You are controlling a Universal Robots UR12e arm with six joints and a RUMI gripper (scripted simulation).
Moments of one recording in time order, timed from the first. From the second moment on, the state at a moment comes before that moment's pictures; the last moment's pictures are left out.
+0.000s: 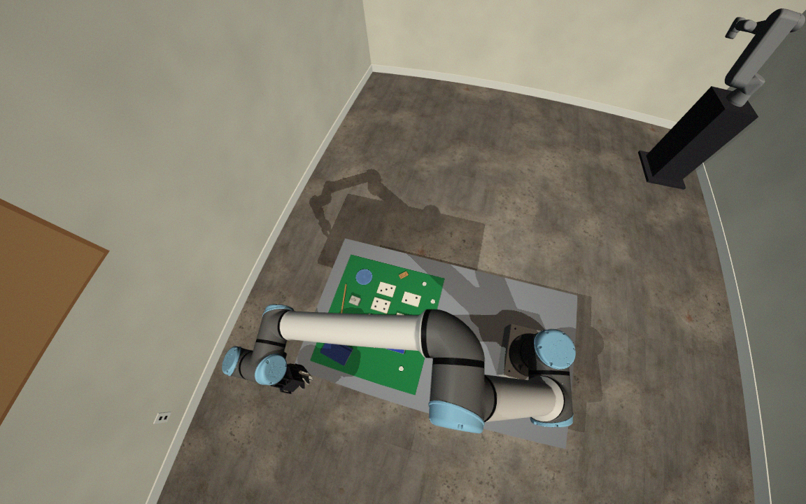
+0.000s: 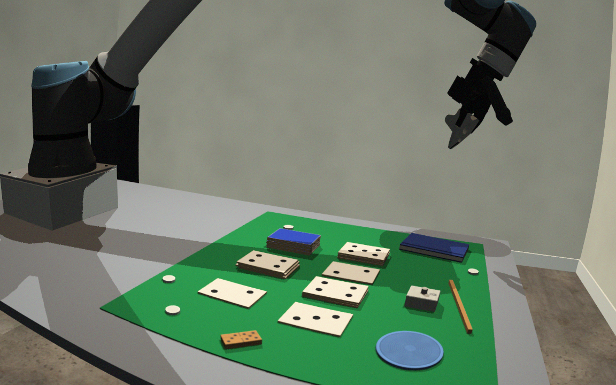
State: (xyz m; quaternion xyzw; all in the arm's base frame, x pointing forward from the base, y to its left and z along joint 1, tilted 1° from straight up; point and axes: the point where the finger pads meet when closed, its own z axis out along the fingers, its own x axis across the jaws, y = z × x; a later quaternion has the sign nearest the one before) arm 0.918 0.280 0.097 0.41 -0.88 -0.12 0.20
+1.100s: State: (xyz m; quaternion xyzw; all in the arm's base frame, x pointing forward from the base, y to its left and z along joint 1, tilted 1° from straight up) arm 0.913 0.268 0.092 0.42 -0.88 -0.12 0.19
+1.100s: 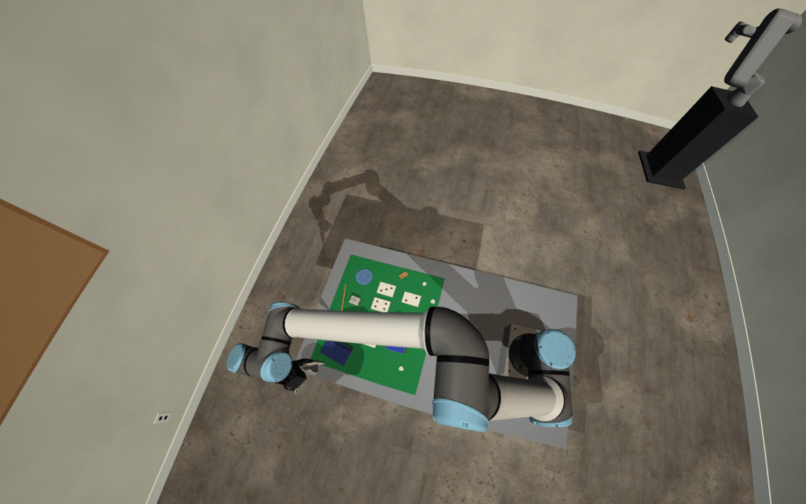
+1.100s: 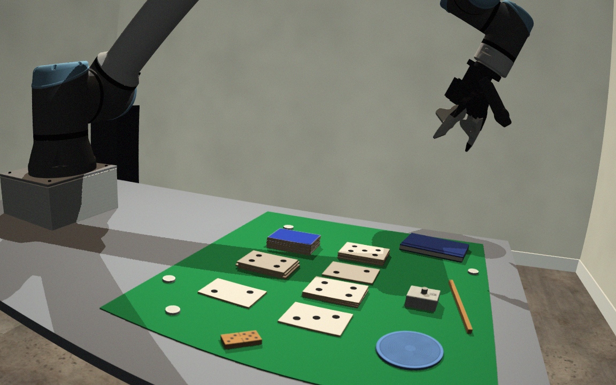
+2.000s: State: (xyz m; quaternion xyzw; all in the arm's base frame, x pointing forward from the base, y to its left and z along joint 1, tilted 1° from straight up) arm 0.823 0.153 0.039 0.54 -0.83 -0.09 0.10
